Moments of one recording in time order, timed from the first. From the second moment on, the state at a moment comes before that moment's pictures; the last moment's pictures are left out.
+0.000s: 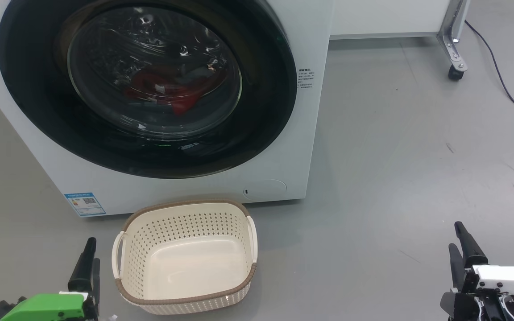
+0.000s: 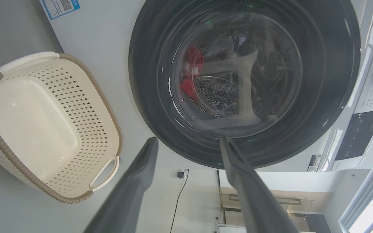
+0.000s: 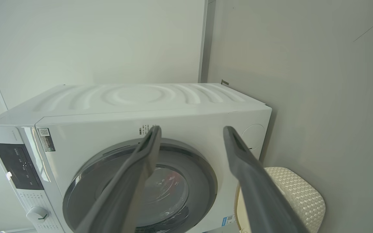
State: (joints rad) left arm -0.01 0.02 0.04 0.31 -1.63 -0.12 0.07; right arm 0.00 -0.02 -0.11 0.32 1.60 0.12 0.07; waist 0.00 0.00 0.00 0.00
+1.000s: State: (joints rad) left arm -0.06 0.09 -0.06 0.27 -1.19 -0.11 -0.05; right arm -0.04 -0.13 0.03 0.31 1.14 0.09 -0.06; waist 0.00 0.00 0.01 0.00
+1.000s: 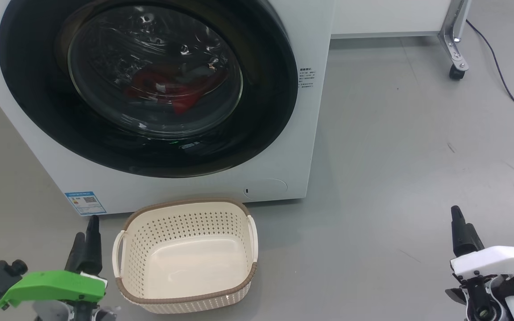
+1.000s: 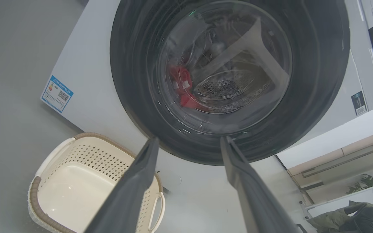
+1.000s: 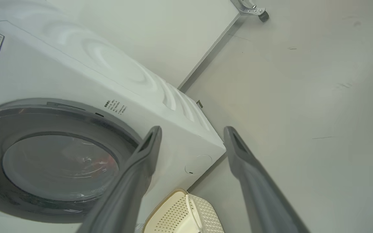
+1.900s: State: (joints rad) left arm -0.07 0.10 -0.17 0.24 -0.69 -0.07 -0.15; right arm -0.06 -0.15 0.19 0.31 0.68 0.01 -0.15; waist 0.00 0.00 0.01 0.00
